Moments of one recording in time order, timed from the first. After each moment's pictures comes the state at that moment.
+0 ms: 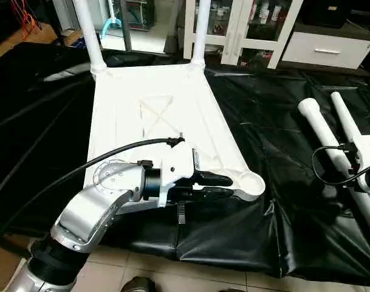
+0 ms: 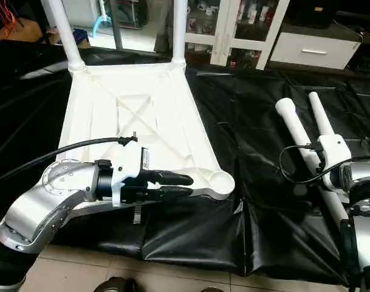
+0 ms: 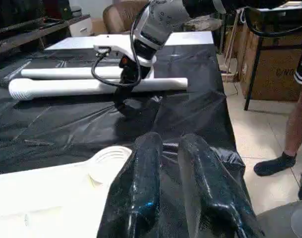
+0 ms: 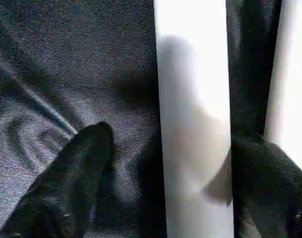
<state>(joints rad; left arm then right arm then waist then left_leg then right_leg) -0.39 0.42 -0.34 -0.25 -0.31 0.37 -1.03 -0.84 -0.73 -0.03 1.26 -0.02 0.55 0.57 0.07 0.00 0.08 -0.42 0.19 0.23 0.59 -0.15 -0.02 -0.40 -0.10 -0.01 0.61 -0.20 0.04</state>
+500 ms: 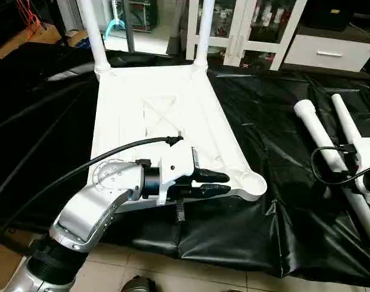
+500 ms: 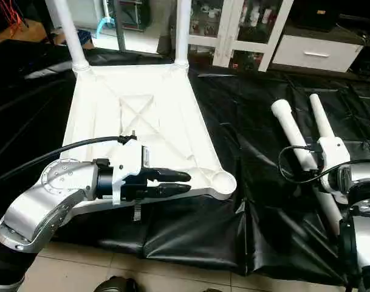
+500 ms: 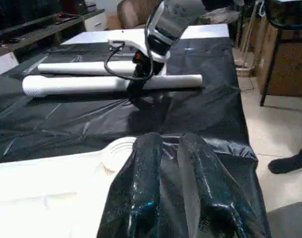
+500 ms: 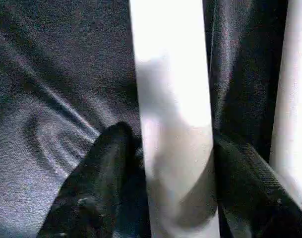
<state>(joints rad) -0.39 0.42 -0.34 -0.25 -0.29 0.38 -0.99 -0.83 -0.72 -0.07 1.27 0.01 0.57 0.55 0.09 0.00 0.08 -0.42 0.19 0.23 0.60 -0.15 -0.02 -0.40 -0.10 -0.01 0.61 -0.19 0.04</state>
